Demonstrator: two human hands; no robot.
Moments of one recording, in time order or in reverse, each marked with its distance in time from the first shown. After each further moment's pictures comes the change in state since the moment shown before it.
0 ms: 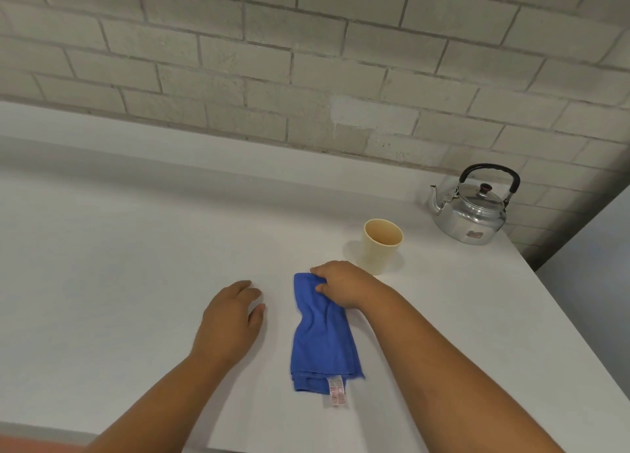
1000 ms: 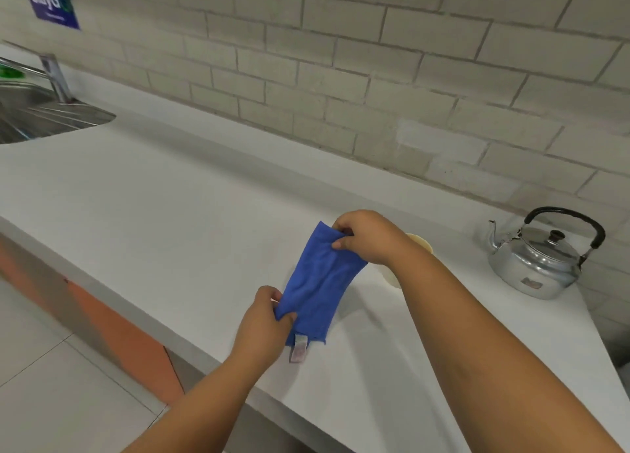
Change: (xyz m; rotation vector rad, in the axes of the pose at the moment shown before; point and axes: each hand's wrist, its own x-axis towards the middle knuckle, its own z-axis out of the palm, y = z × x) left_hand -0.082 0.092 0.010 -0.485 0.200 -0.485; right_hand -0.053 -0.022 -0.089 0.029 0.160 -0.418
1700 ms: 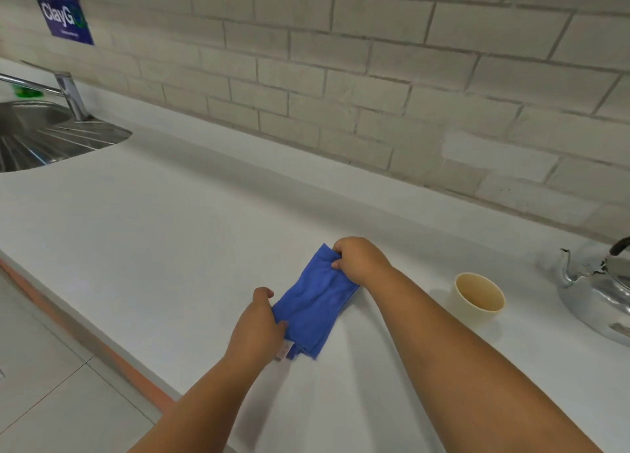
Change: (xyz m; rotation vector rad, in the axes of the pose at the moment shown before) left_hand 0.114 -0.029 -0.059 0.222 0.005 -0.103; right_hand 0.143 -0.011 0.062 -0.067 -0.136 0.232
